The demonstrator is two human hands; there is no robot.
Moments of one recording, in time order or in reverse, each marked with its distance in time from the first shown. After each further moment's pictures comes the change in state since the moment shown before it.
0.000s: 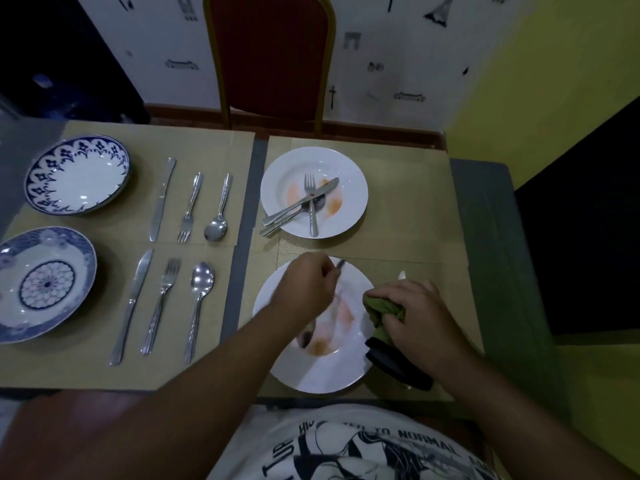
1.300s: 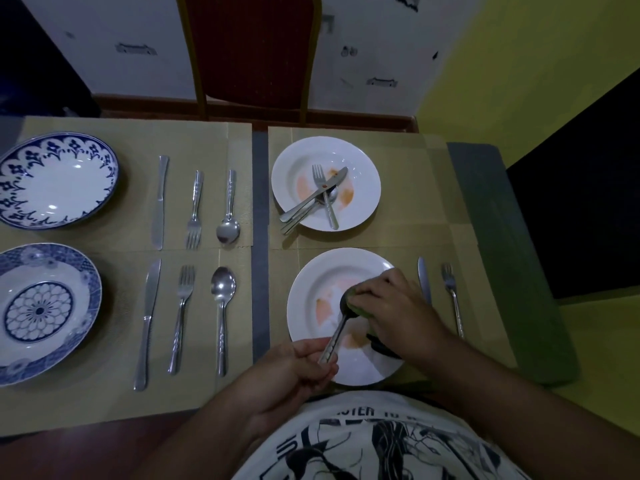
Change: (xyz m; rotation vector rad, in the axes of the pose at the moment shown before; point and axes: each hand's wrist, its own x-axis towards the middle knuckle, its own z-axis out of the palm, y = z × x) left_hand -0.103 -0.087 -0.061 -1.373 -0.688 -0.828; right_hand 0.020 -0.048 0.075 -0.409 0.049 -0.284
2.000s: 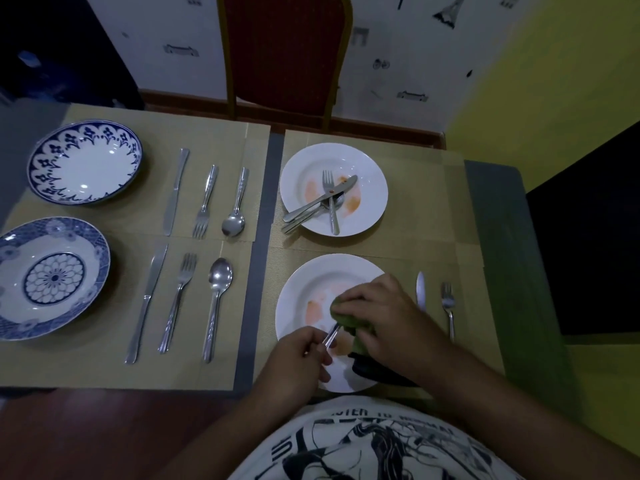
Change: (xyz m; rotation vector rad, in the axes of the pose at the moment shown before) left_hand 0.010 -0.019 0.053 0.690 0.453 0.376; right_hand -0.001 -0.003 -0.049 0.218 -0.017 -0.112
